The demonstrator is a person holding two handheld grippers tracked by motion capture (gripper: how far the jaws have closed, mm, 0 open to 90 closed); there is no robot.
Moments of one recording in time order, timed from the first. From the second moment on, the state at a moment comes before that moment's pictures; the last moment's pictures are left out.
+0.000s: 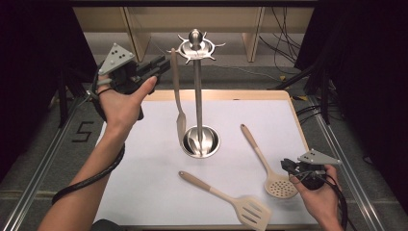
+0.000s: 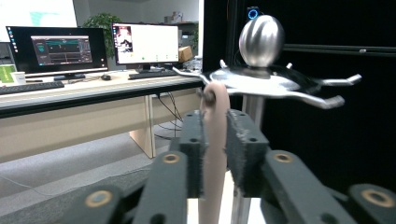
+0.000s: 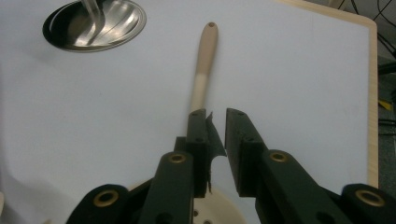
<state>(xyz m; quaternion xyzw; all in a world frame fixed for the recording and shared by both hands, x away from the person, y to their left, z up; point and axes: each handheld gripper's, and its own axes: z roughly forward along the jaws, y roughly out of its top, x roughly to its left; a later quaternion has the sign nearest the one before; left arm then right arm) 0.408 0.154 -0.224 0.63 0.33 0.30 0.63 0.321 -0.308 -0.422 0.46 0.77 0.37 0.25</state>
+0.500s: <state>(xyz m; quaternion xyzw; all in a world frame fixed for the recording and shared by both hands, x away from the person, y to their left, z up) 0.401 0.182 -0.252 0.63 0.35 0.28 0.63 0.324 -0.297 -0.423 0.47 0.77 0.36 0.24</state>
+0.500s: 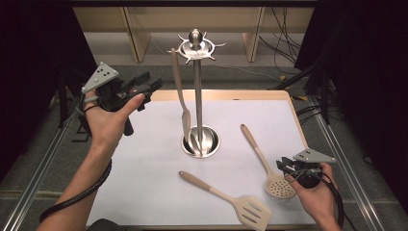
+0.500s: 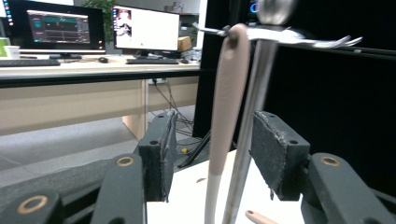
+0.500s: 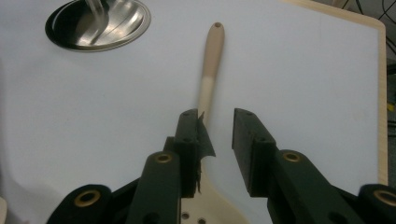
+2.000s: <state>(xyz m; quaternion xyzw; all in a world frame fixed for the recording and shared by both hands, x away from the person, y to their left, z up) 0.384 0.183 -0.300 0.64 0.38 0.25 0.62 0.323 -0.176 -0.435 0.28 0.94 0.20 0.04</state>
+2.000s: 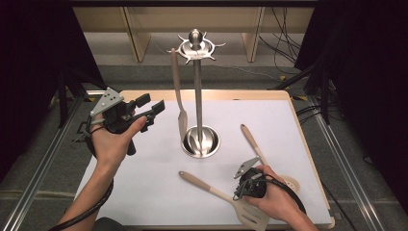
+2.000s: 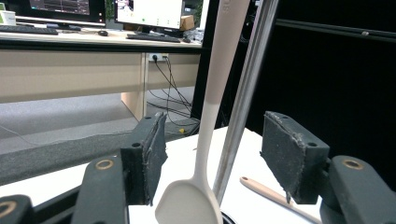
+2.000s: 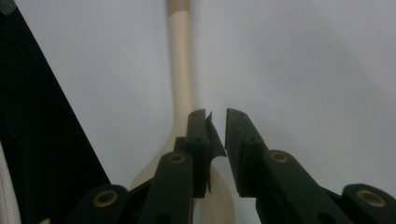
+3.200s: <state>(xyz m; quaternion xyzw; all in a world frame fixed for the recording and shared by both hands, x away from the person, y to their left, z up) 0.383 0.187 -0.309 0.64 0.38 0.26 0.61 0.328 -0.130 -0.457 0.23 0.97 0.13 0.02</state>
